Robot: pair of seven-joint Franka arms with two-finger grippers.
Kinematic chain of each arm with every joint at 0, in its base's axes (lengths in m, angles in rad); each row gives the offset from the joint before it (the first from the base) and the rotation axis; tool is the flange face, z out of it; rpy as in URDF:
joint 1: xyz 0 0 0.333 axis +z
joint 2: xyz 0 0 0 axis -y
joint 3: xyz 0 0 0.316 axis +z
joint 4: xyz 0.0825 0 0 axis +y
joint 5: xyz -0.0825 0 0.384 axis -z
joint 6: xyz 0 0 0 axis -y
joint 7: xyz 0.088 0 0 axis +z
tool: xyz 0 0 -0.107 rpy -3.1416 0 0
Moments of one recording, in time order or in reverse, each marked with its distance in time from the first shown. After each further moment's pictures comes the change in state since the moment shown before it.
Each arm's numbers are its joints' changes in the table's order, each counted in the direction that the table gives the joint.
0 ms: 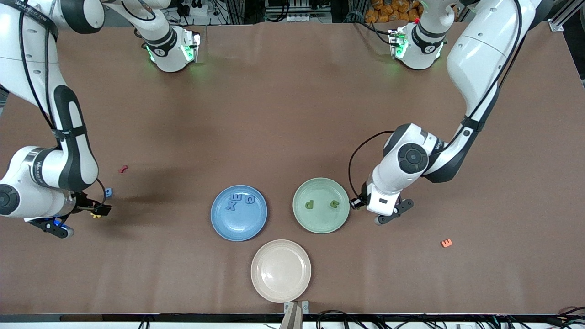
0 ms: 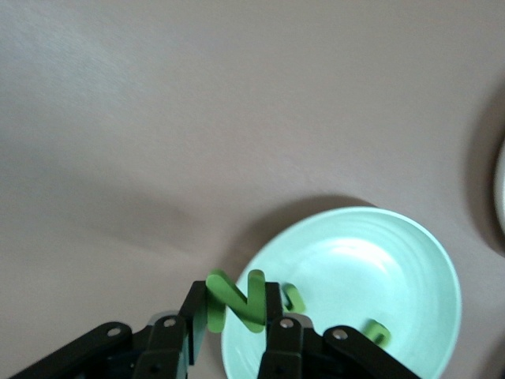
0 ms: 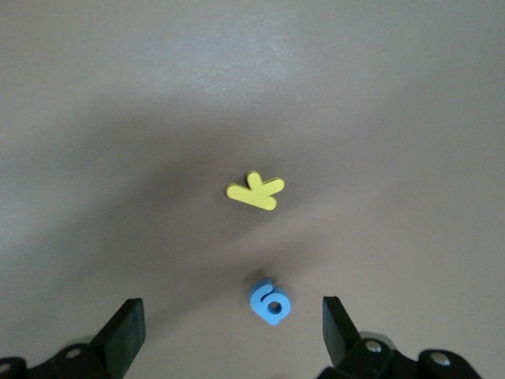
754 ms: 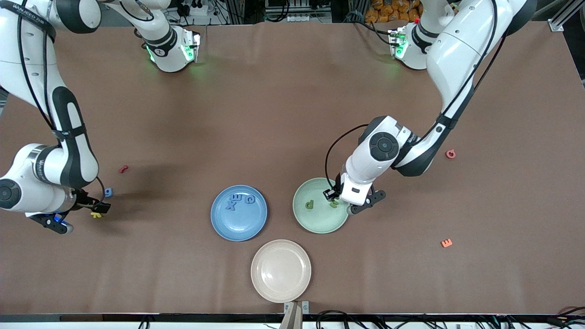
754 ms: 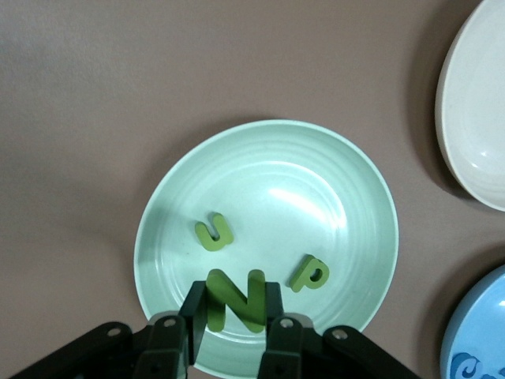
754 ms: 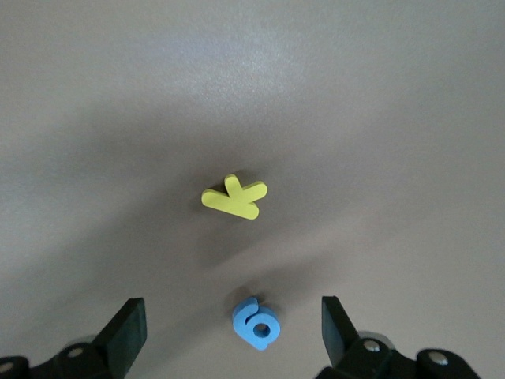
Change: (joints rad) left arm -0.105 -0.019 0.002 -0.012 0.024 0.053 0.077; right arm -0.026 0.001 0.002 0.077 -0.006 0.102 0.005
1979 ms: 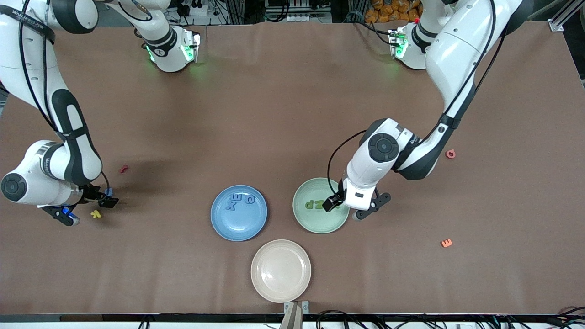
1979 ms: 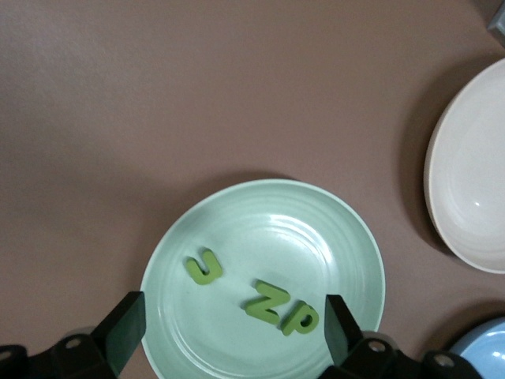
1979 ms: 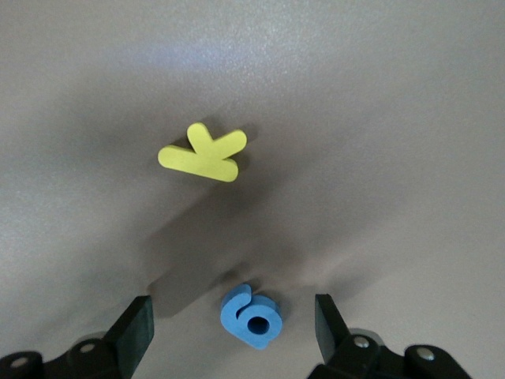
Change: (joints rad) left arm -0.038 0.000 0.058 -0.065 -0.041 -0.032 0.087; right arm -0.028 -0.002 0.004 0.096 -0.093 0.063 0.001
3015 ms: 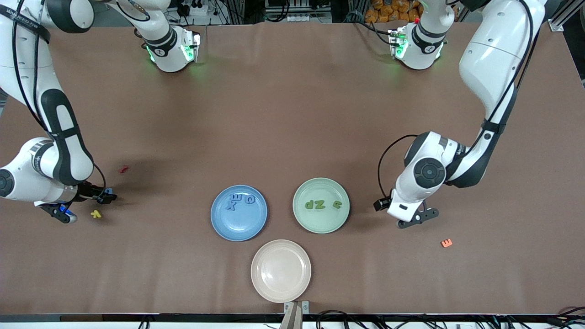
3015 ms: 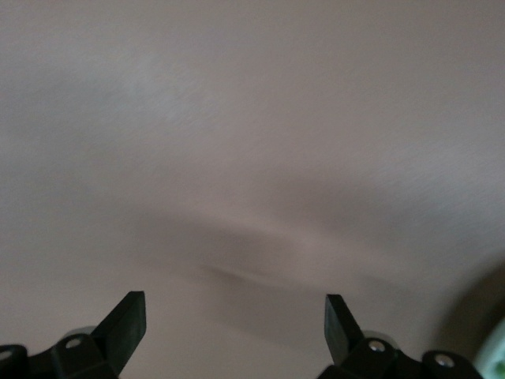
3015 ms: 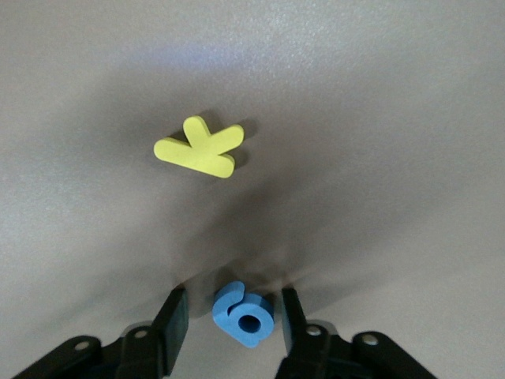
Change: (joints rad) left arm 0.162 0.049 0.070 0.123 -0.064 -0.164 -0.410; right arm -0.036 0.005 0.003 0.011 -0.102 -0.003 0.148
